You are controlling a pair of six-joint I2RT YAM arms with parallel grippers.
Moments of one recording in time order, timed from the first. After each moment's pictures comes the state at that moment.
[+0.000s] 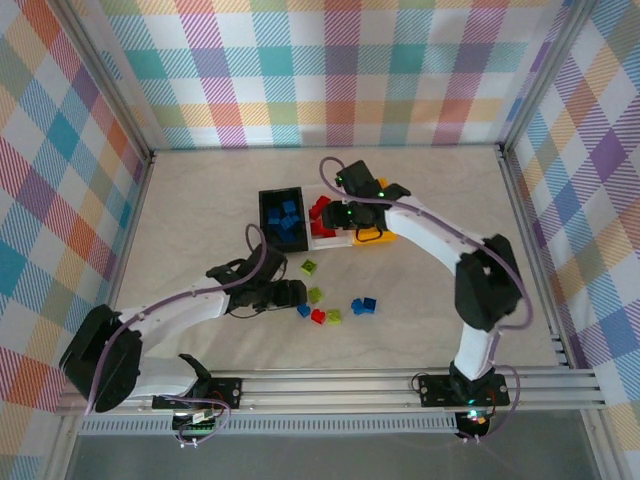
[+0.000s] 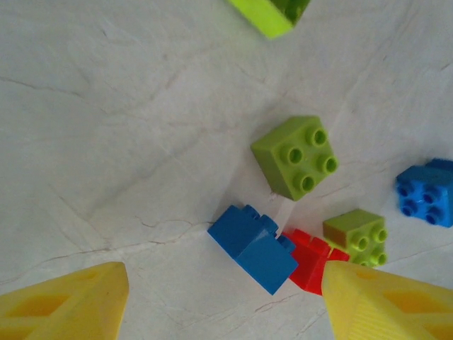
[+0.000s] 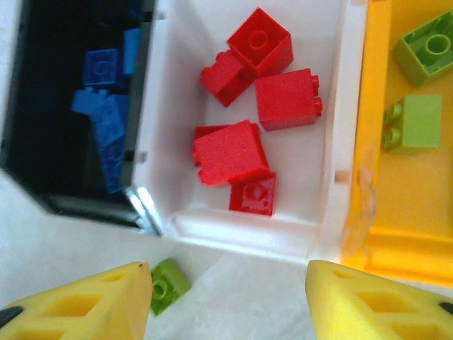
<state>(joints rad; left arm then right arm) -0.71 1.31 0.70 -0.49 0.13 -0.76 0.63 1.77 1.46 -0.62 -0.05 0.44</state>
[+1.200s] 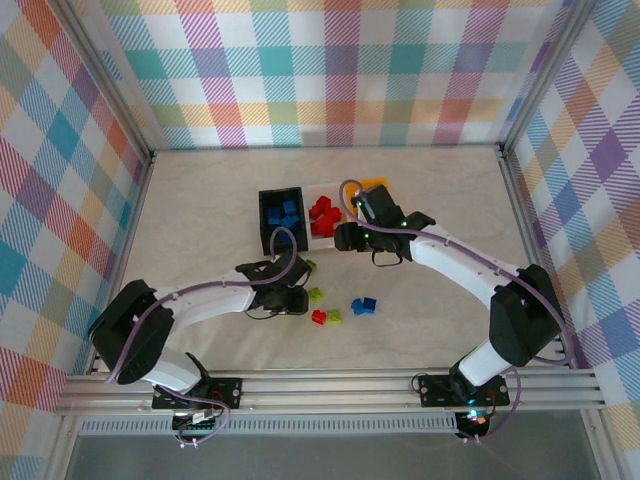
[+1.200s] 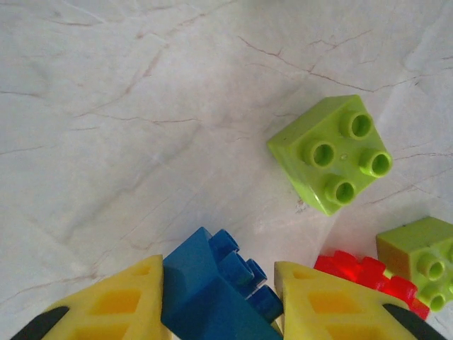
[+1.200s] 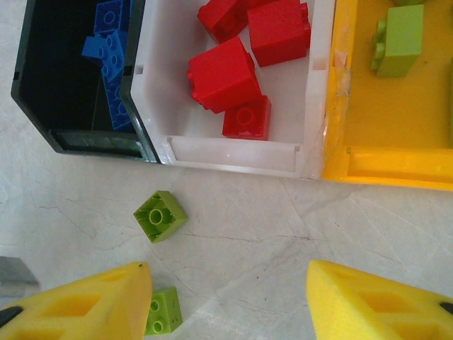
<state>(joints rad) -0.81 1.45 0.79 -0.54 -0.01 -0.73 0.64 1.55 1.17 -0.52 -0.06 0.47</state>
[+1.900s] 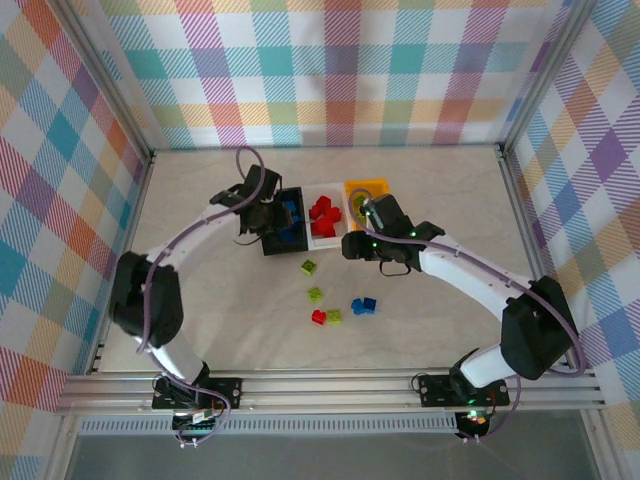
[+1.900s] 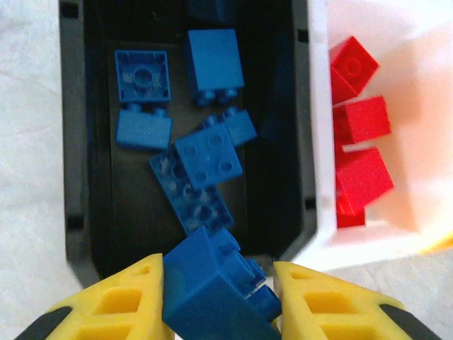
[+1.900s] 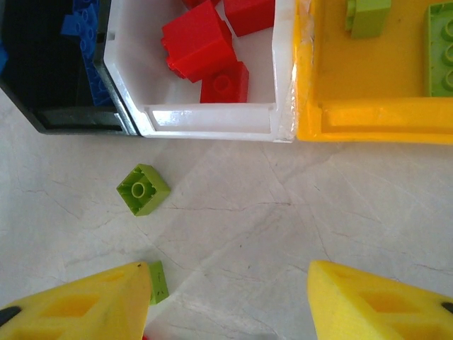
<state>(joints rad) -0.41 1.72 1.36 -0.64 -0.01 -0.57 0.63 1.45 1.06 -0.52 -0.06 0.50</state>
